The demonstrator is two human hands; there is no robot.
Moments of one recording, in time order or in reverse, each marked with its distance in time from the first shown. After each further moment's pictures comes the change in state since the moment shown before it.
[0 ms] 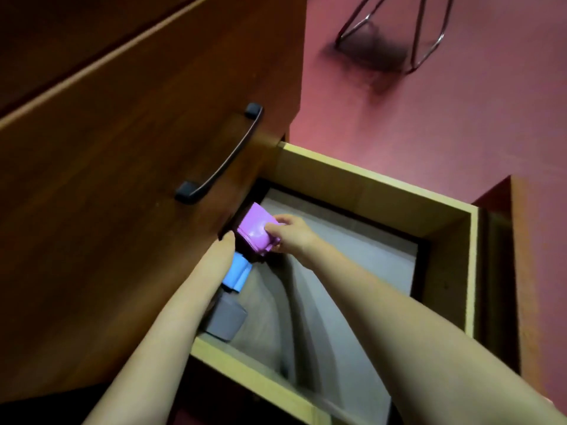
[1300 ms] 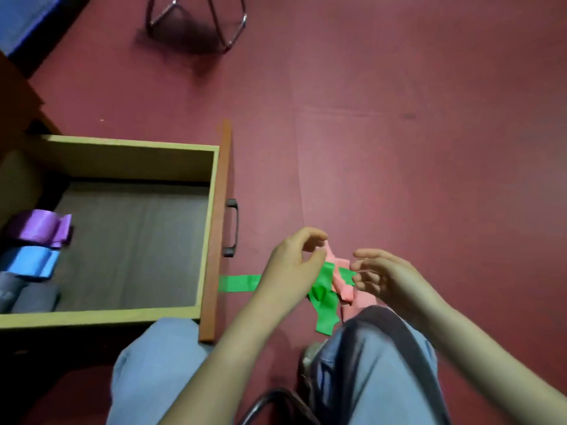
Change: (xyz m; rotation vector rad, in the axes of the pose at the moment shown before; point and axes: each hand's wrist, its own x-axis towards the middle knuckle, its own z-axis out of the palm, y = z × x) left_hand -0.336 0.095 0.207 -0.054 -0.699 0.723; right_hand -0.410 0.152 -0.276 0.583 0.578 0.040
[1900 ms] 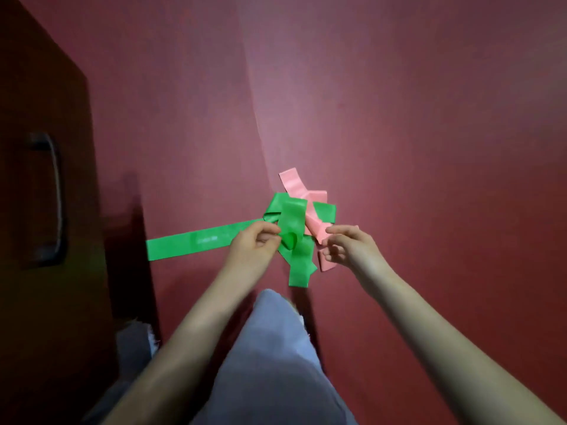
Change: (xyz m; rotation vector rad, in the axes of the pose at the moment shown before) left_hand 0.103 -0.182 0.130 -0.052 -0.149 -0.443; right_hand 0.186 0.137 -0.099 -0.068 0.229 0.191
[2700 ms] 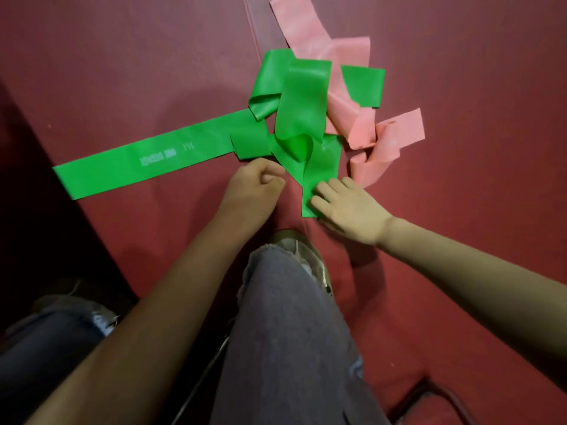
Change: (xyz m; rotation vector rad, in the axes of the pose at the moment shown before) left_hand 0.095 -0.140 0.062 0.164 -0.144 -0.261; right_hand 0.141 0.181 -0.012 -1.842 -0.399 -0.996
